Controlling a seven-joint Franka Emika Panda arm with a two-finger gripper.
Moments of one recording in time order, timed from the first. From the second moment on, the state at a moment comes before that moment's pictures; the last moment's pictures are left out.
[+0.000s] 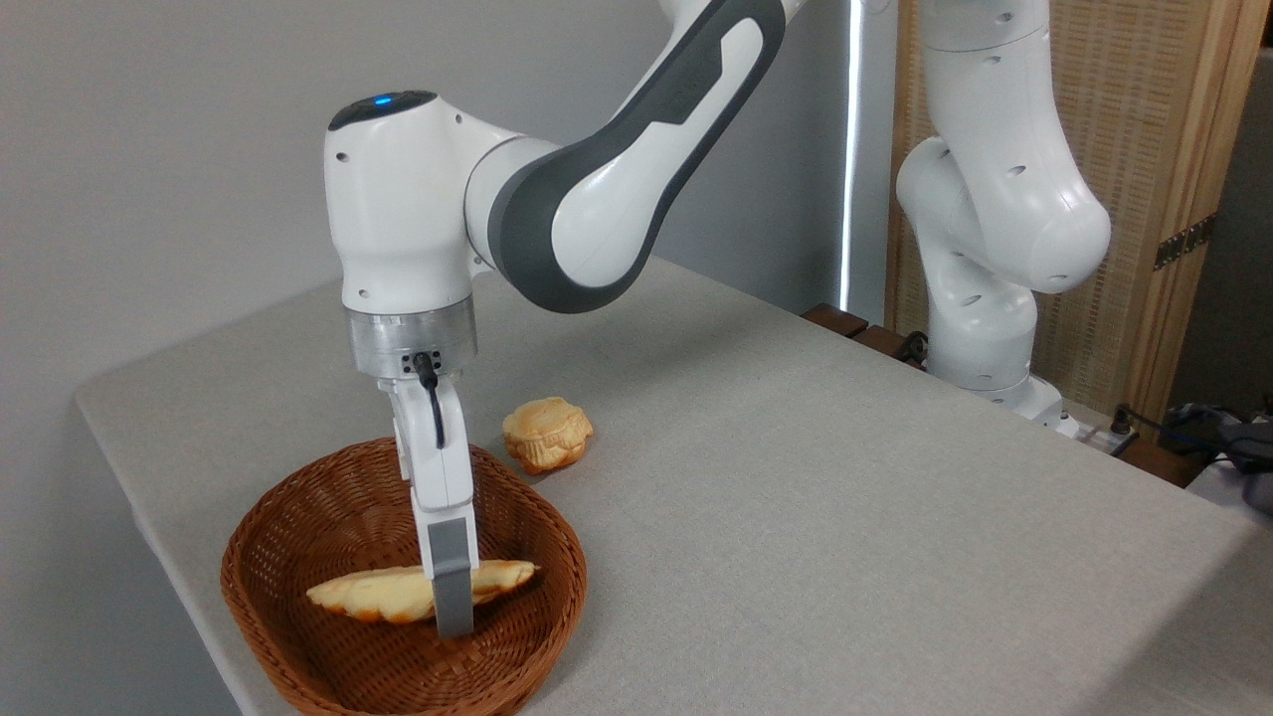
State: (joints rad) arm -0.31 0.19 0.21 -1.90 0.09 2.28 0.95
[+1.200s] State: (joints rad) arm -0.32 0.22 0.21 -1.90 0.09 2.32 0.95
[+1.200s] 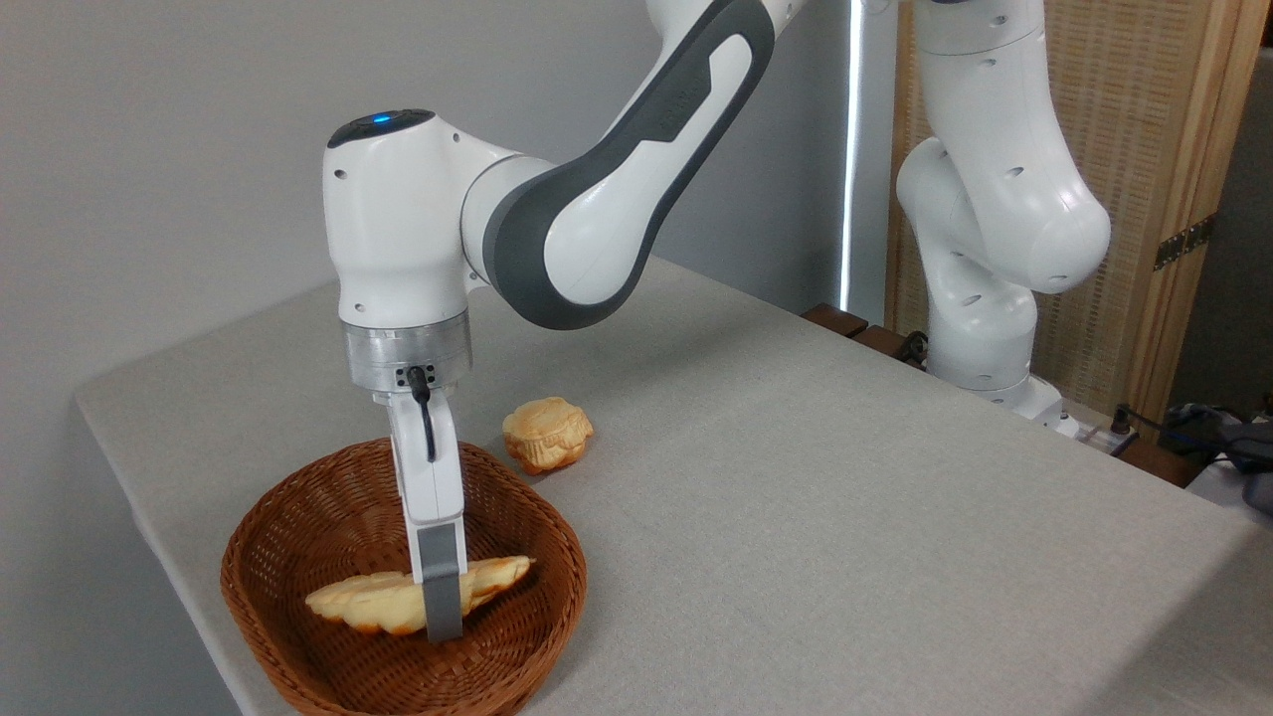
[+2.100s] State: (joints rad) arm -0.31 0.08 0.20 -1.90 -0.01 2.20 0.95
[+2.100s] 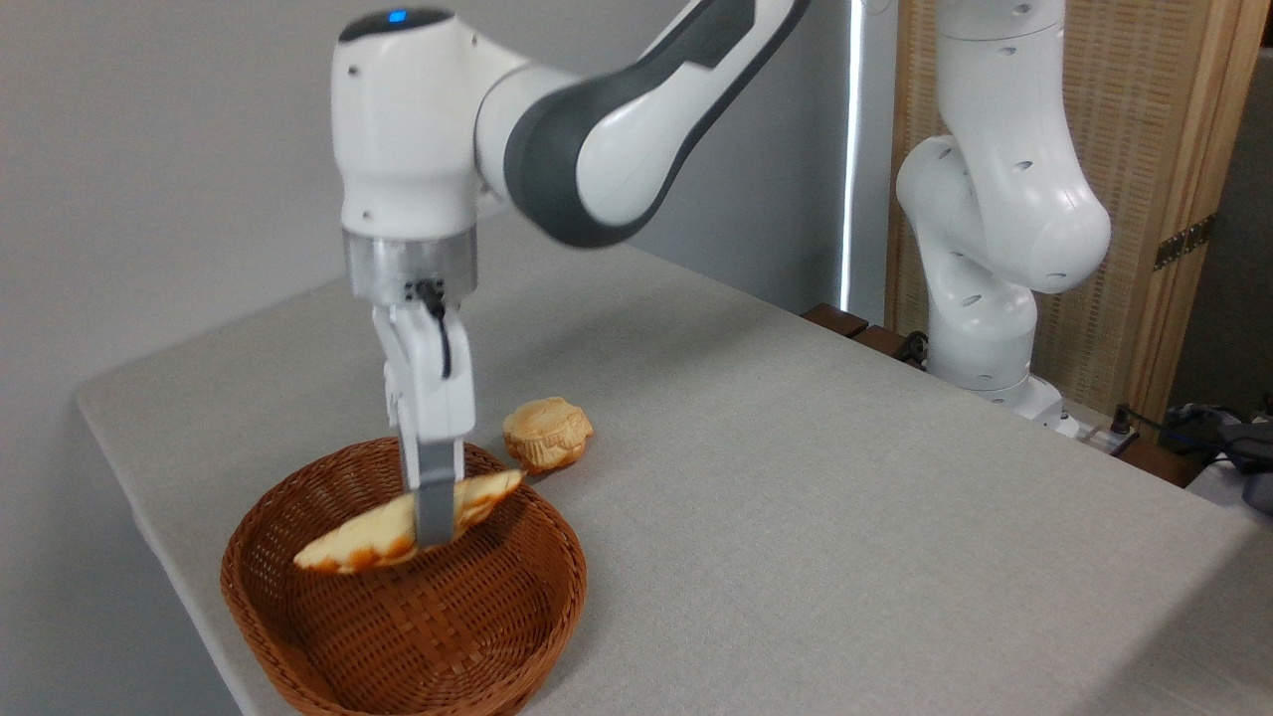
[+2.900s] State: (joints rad) arm -0.29 -0.11 0.26 -1.96 -0.02 1.67 0.95
